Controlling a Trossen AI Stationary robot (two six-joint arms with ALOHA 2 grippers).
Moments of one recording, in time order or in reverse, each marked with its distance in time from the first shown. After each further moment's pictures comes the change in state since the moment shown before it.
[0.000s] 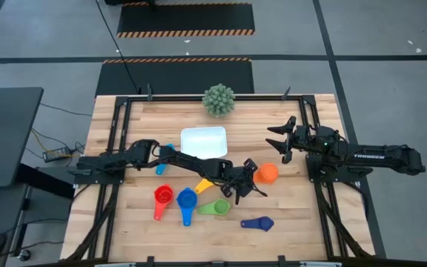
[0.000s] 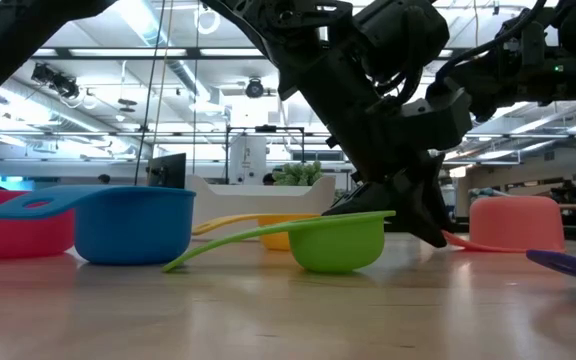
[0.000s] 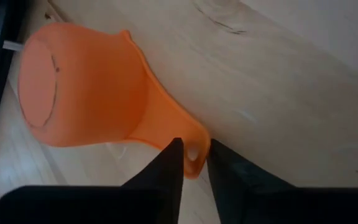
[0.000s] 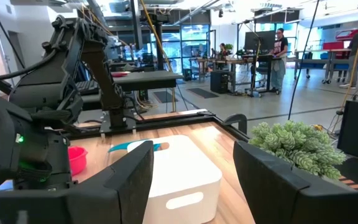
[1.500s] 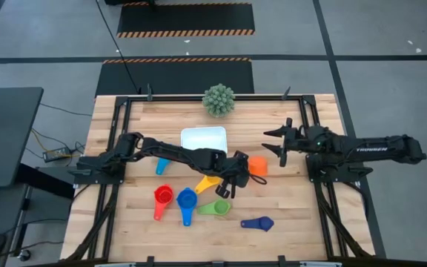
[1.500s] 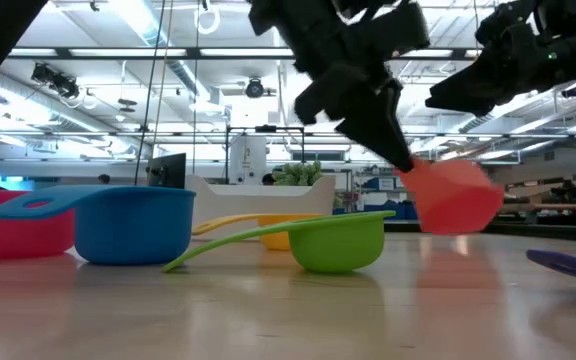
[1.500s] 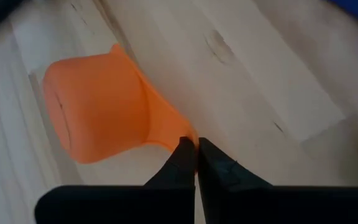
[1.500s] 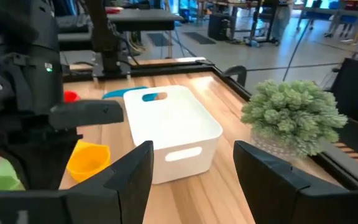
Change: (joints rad) left arm 0.013 -0.204 -0.045 -0.210 0.129 -0.386; right arm 0.154 0.122 0.184 -0.332 0.177 -0.043
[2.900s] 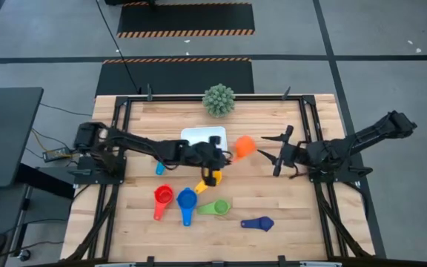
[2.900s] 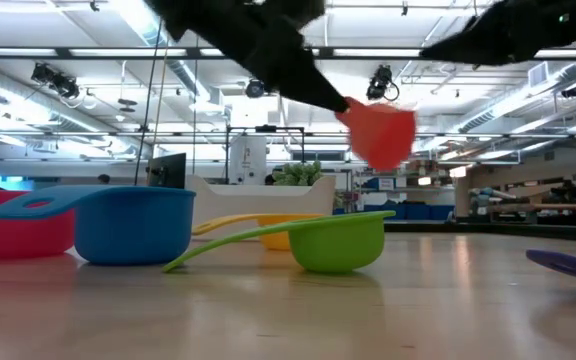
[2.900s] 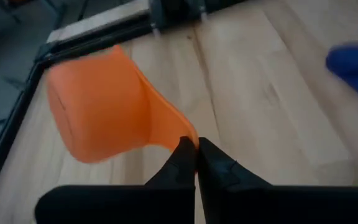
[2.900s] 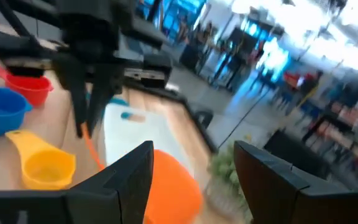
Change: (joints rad) left arm 0.050 -0.449 -0.623 0.580 -0.077 -0.259; right arm 0.433 0.218 0.090 0.230 0.524 -0.428
